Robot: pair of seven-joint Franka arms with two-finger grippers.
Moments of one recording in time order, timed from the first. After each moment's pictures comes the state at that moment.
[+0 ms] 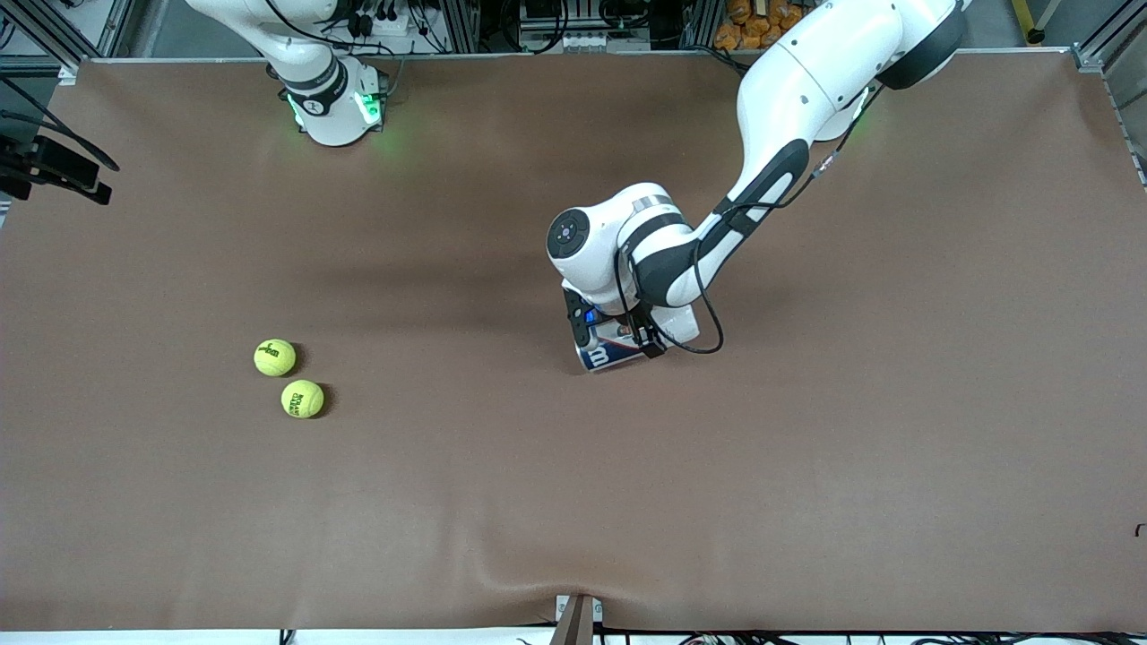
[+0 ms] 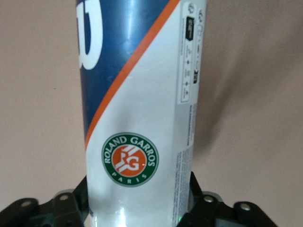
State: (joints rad) left arm -0.38 0.82 -0.53 -1.47 0.75 1.83 0.16; right arm -0.09 -0.05 0.01 -1.51 0.01 1.37 0.00
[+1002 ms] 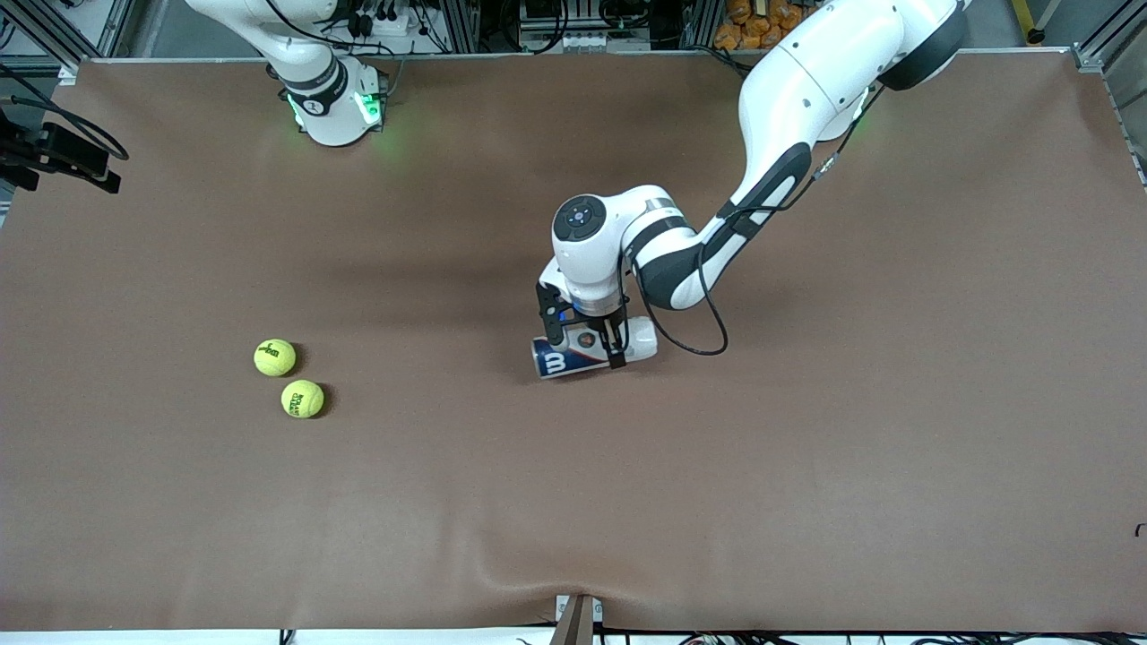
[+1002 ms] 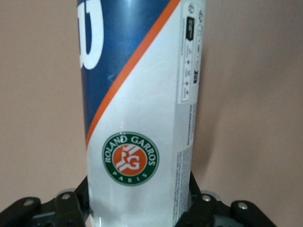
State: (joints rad) left arm -0.38 0.82 -0.53 -1.48 0.69 2.23 0.15; right arm -0.08 -0.05 0.03 -1.49 0.01 1.33 0.00
